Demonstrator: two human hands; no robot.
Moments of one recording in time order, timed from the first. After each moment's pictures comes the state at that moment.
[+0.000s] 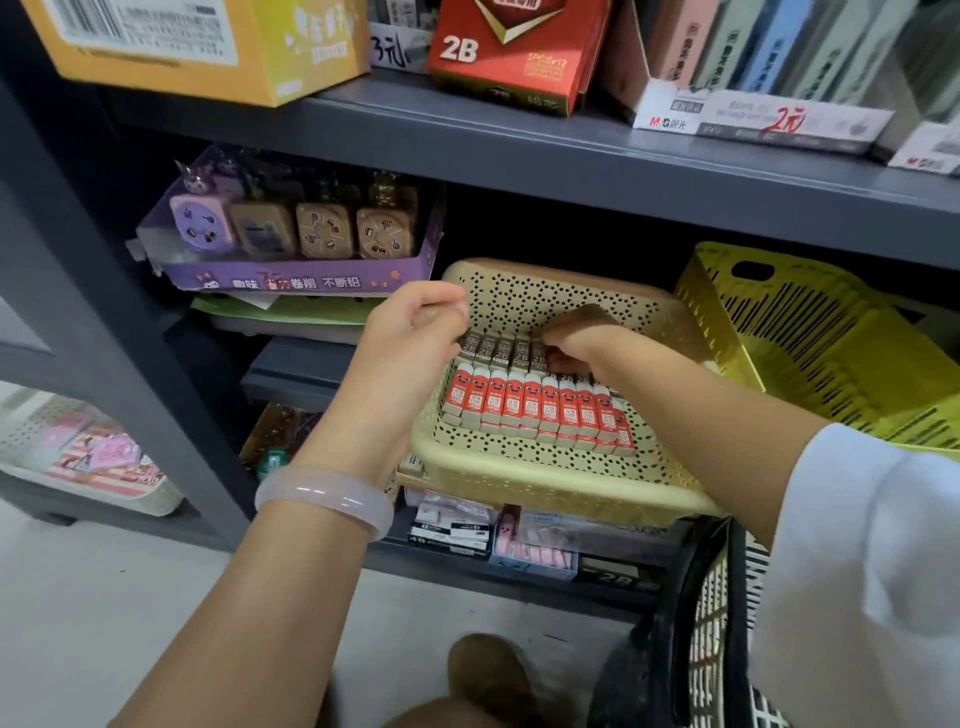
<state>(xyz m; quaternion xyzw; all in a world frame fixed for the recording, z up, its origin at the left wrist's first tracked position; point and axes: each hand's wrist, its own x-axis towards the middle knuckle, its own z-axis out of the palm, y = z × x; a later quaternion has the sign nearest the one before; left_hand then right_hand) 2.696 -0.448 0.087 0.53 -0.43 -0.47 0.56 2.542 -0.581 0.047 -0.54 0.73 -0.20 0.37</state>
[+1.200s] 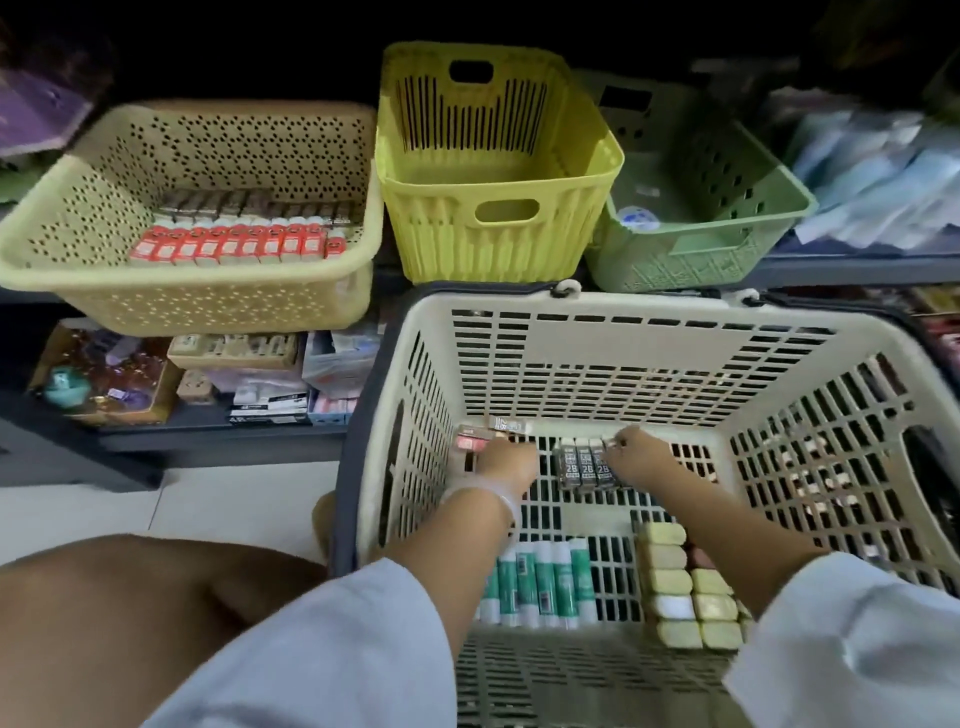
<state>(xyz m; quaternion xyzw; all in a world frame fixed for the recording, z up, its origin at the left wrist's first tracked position) 2.374 -0.326 -0.085 0.68 -0.37 -0.63 0.11 2.208 -0.325 -0.120 -0.46 0.81 -0.01 0.35</state>
